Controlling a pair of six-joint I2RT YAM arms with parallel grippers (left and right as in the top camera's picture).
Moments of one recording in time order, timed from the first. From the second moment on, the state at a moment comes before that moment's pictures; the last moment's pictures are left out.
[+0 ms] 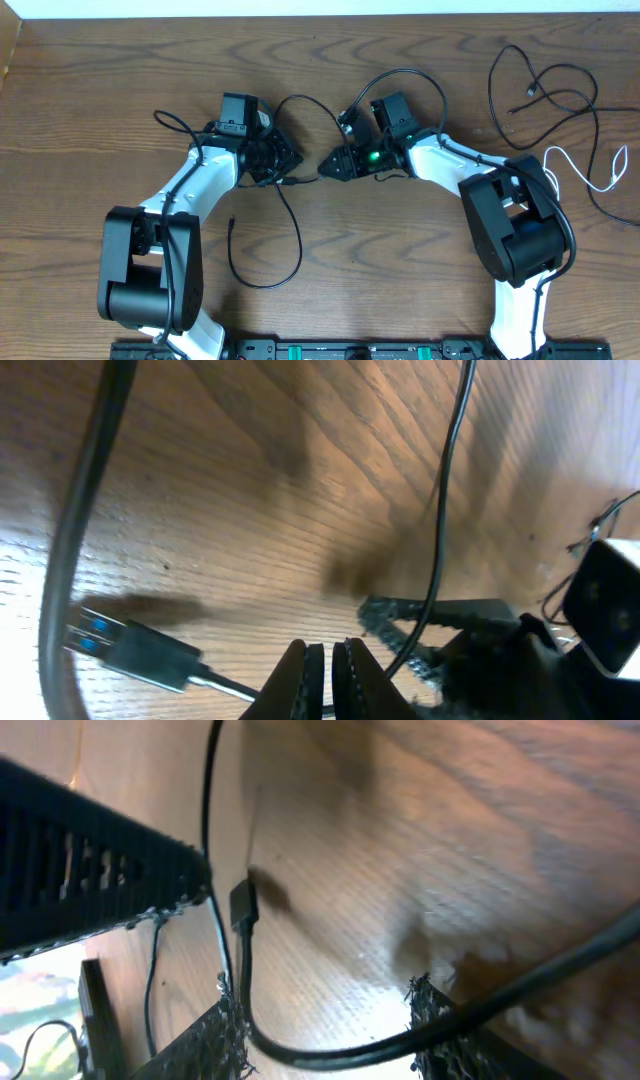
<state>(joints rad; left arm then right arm) -0.15 1.78 1.05 -0.40 0.52 -0.86 0.45 2.10 1.25 -0.17 -0.80 0.25</state>
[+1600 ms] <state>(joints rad) -0.14 1.90 1.05 -0.30 0.39 -0.56 0.44 2.20 1.28 0.09 -0.68 0.77</state>
